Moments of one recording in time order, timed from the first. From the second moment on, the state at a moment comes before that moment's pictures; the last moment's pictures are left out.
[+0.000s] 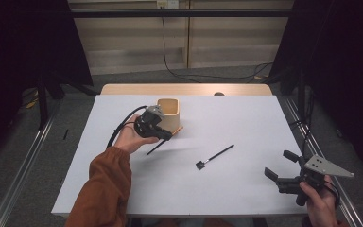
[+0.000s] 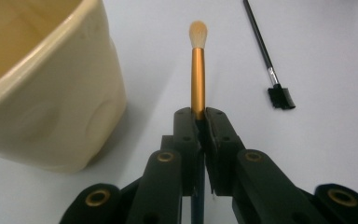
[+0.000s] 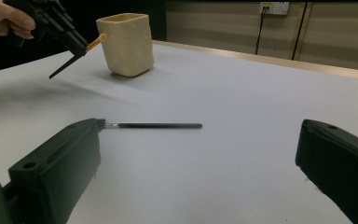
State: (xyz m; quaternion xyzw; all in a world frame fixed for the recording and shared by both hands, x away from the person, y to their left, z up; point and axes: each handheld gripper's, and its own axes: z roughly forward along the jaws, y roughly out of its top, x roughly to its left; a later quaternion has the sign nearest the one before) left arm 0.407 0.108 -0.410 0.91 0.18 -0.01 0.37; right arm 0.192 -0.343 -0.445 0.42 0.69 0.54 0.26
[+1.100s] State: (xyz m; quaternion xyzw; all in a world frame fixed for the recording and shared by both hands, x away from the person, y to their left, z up) left arm 0.385 0.128 -0.410 0.82 0.24 0.08 0.51; right arm 0.192 -0.343 -0.445 0.42 0.69 0.54 0.26
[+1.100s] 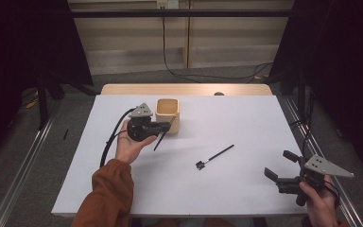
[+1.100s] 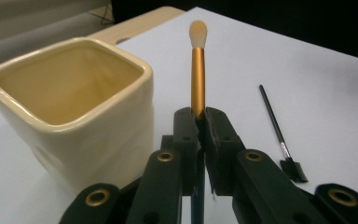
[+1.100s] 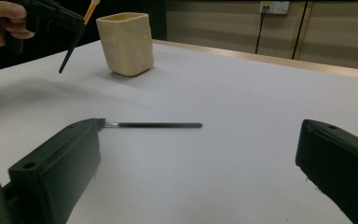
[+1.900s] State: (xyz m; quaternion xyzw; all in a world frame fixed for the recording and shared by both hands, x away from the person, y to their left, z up) left arm 0.377 0.145 -0.401 0.75 0.26 0.10 0.60; right arm 0.191 -0.344 -0.445 0.42 0.68 0.54 0.26
